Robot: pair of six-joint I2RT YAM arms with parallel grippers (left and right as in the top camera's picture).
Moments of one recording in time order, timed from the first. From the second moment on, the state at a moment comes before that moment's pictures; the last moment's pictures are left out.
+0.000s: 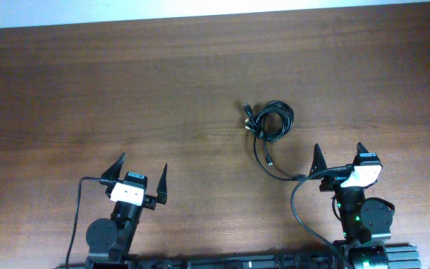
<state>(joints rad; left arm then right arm) -0.10 0.01 0.01 -0.06 0.17 0.13 0.00 0.01 0.01 -0.07 -0.01 0.08</state>
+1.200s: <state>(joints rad) -0.10 0.01 0.01 -0.06 0.17 0.13 0.00 0.01 0.01 -0.07 -0.01 0.08</state>
